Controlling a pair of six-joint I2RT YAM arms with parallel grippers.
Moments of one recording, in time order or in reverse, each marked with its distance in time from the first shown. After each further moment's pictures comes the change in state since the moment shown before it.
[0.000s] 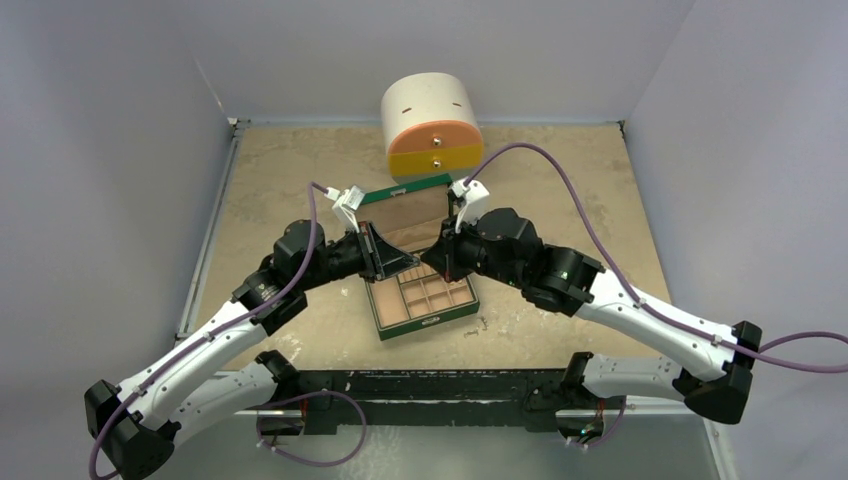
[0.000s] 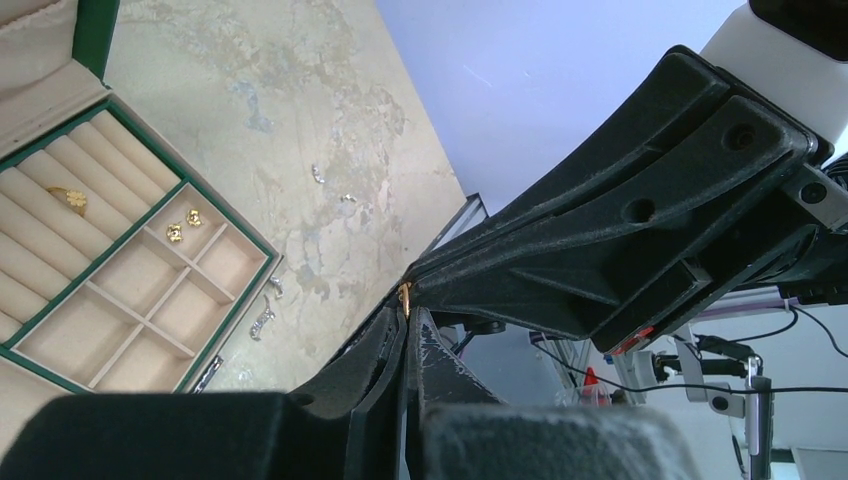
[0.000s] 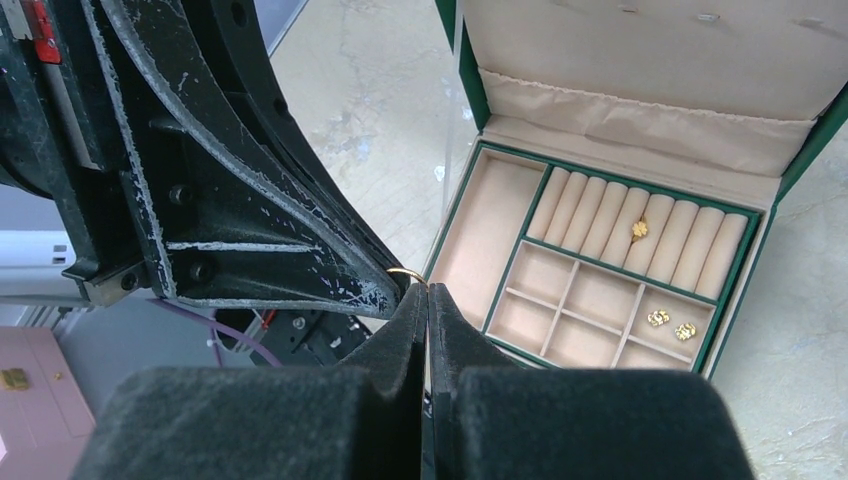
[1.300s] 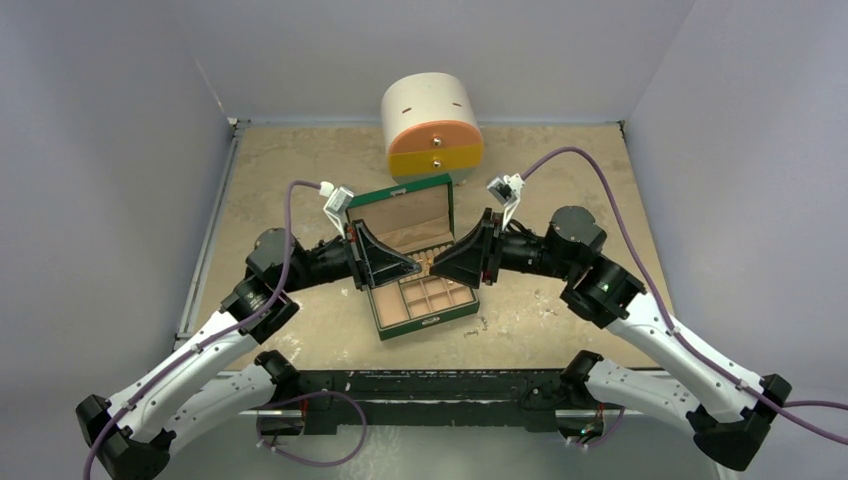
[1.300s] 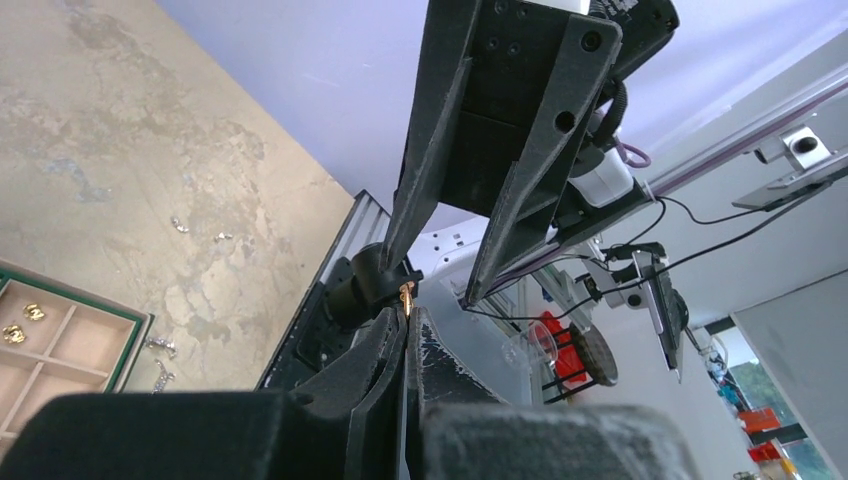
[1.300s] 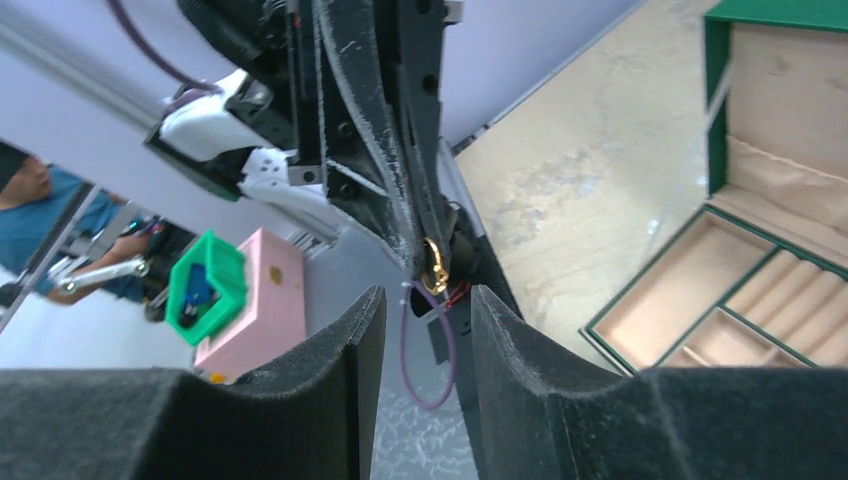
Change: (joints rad) left arm 0.000 -0.079 -0.009 0.217 0.210 -0.008; right arm -0.245 -0.231 -0.174 0.298 -0.630 0.129
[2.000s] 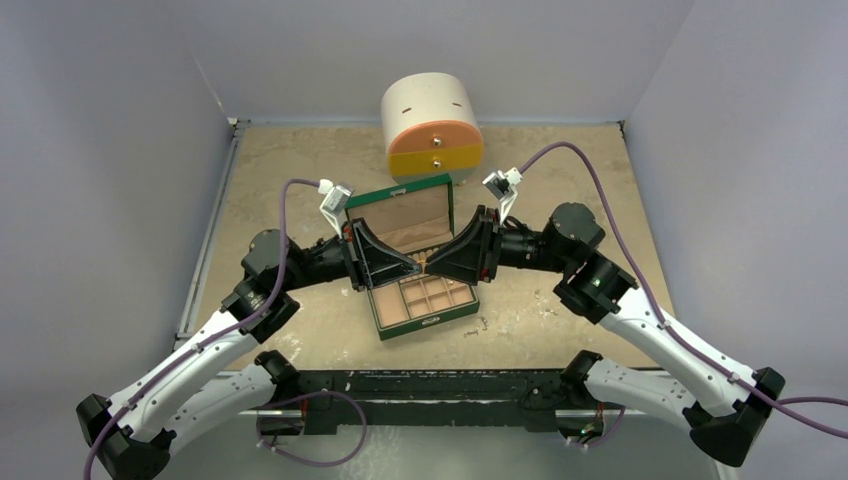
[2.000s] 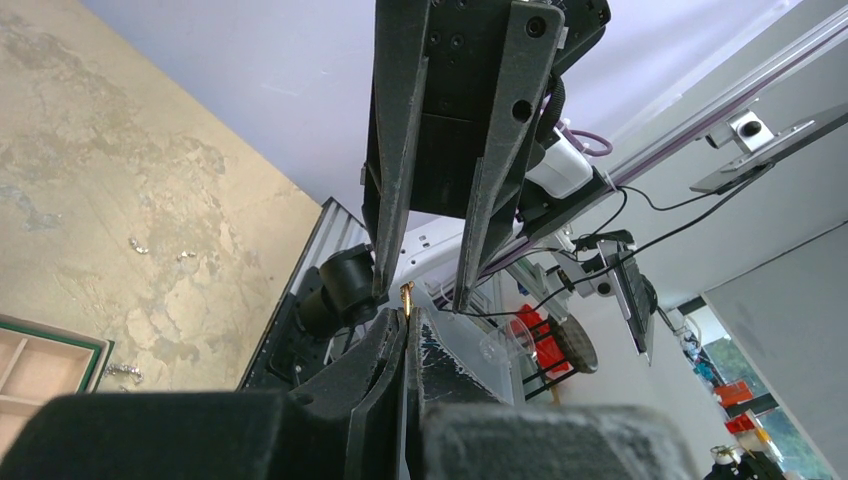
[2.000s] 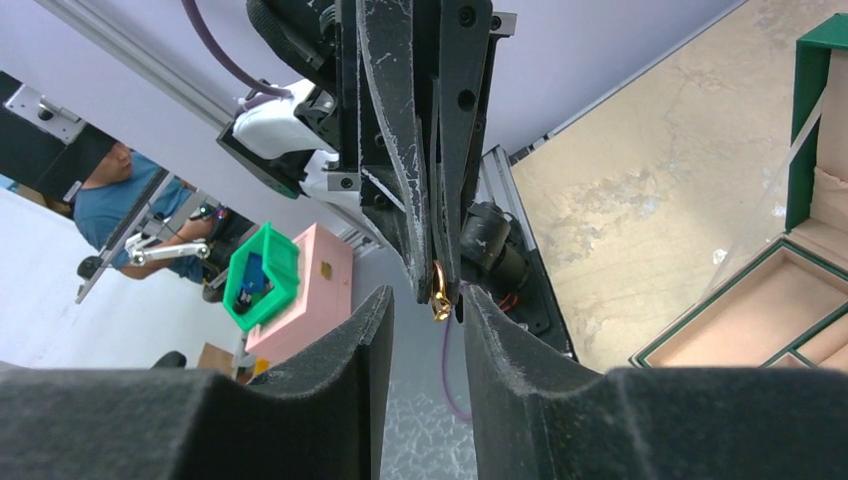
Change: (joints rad) left arm 0.000 0.005 0.000 0.098 0.056 -0.044; right arm -0.013 0.042 -0.013 0.170 -0.133 0.101
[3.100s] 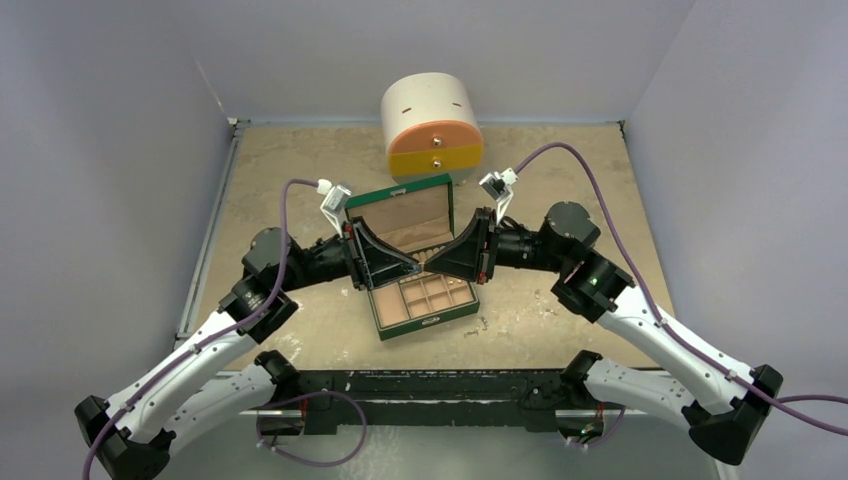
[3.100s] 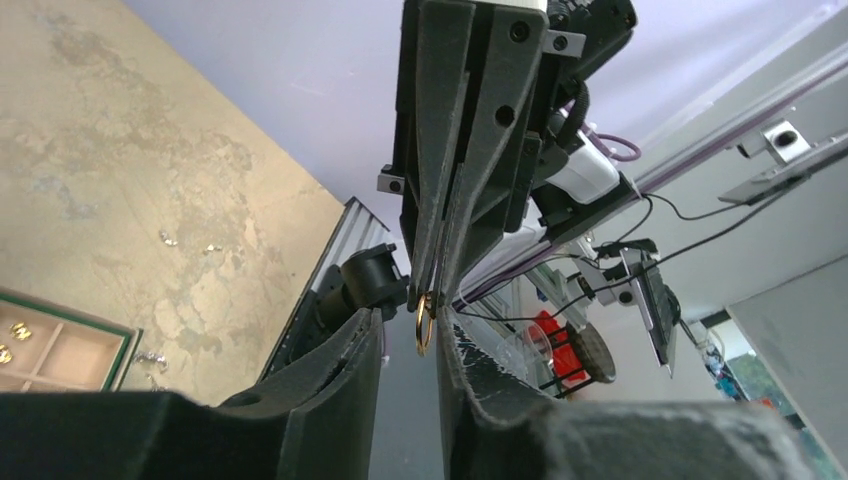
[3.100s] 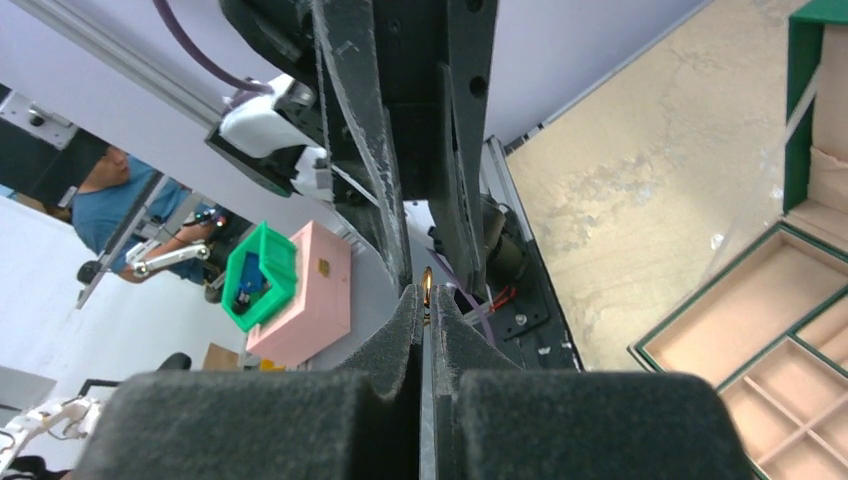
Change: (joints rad) left arm 0.000 -0.005 0.007 -0.040 -0.026 0.025; right arm 0.000 0.012 -0.005 0.006 0.002 0.016
